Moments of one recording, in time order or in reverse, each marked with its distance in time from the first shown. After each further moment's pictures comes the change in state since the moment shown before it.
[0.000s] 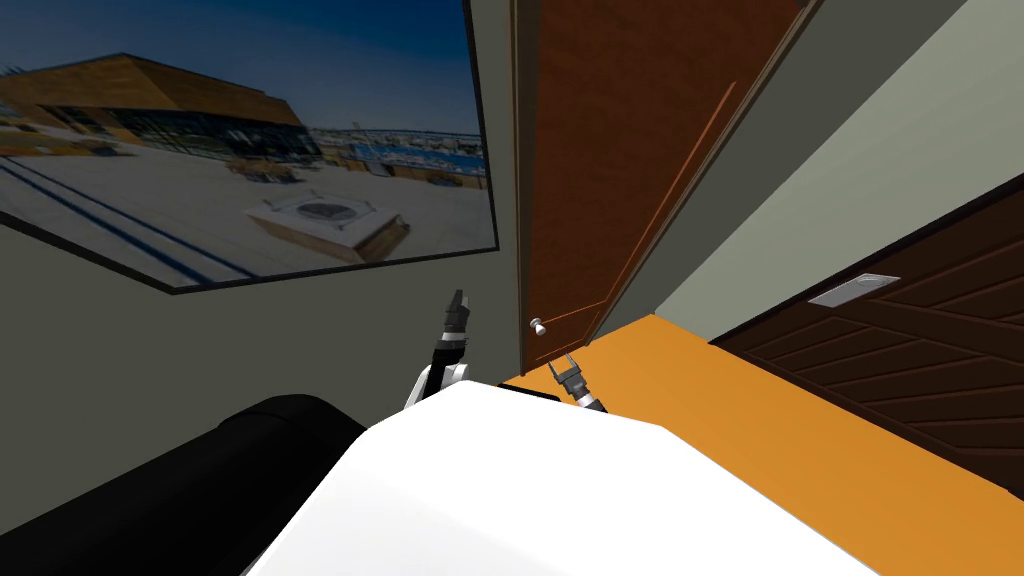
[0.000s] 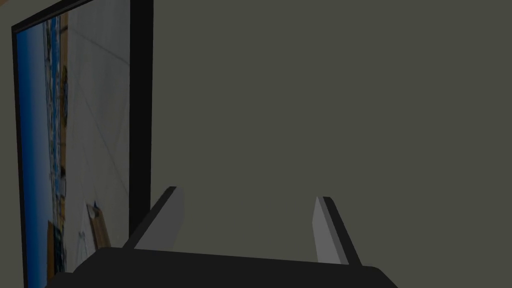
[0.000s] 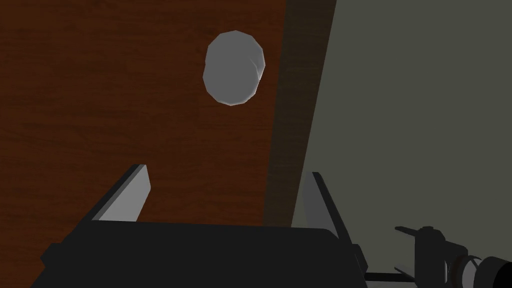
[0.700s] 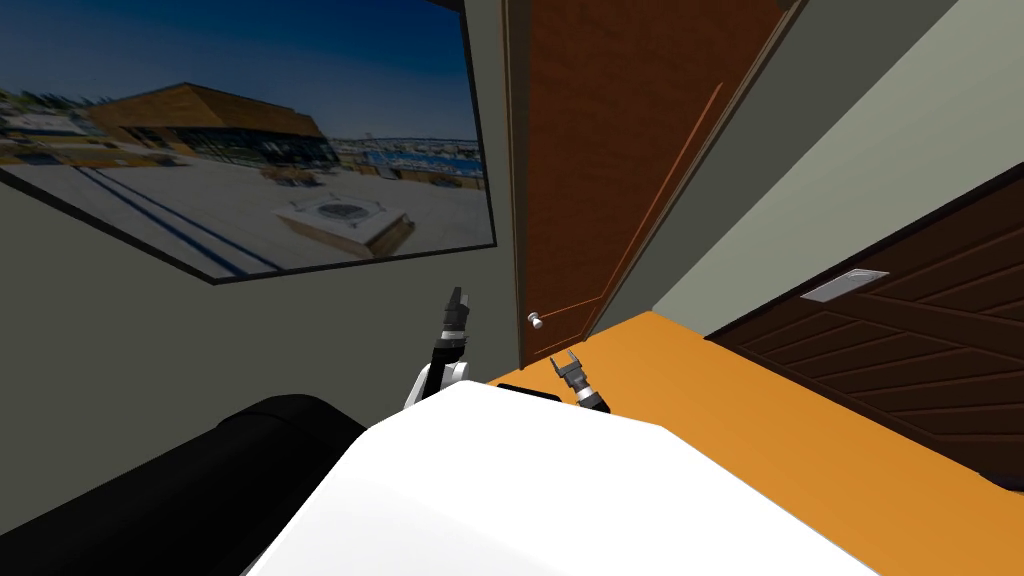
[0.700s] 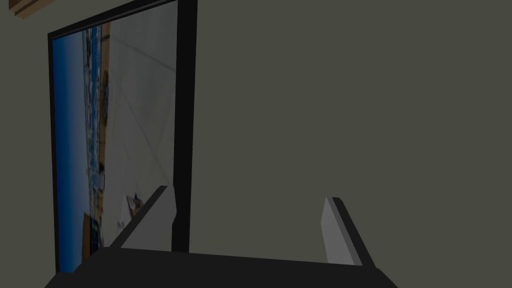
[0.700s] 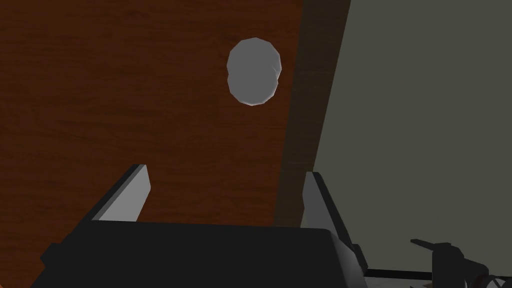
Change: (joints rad) arm -0.091 -0.057 0.040 0.110 -0.125 0.038 0.067
